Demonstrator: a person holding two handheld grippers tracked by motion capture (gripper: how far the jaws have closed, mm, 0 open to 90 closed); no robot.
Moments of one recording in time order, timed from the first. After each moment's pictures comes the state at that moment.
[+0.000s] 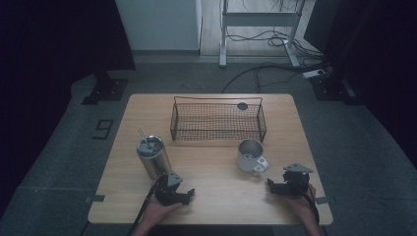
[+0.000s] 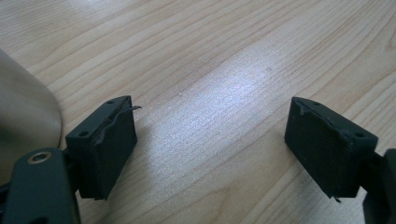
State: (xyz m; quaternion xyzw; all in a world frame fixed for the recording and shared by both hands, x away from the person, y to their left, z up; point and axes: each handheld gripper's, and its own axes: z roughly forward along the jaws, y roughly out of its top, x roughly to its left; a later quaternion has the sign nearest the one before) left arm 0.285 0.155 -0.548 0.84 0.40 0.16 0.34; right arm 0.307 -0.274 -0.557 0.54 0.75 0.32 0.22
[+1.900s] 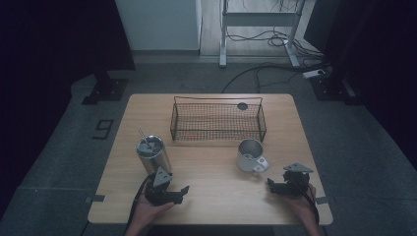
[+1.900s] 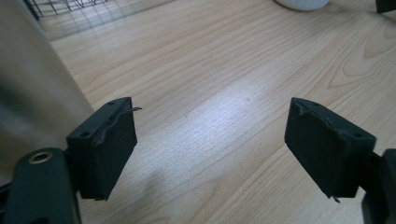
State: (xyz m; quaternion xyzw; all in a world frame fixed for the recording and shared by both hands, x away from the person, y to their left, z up) left arm 0.270 0.179 -0.510 0.81 0.40 0.16 0.40; right arm 0.307 -0.275 -0.557 0.54 0.75 0.32 0.22
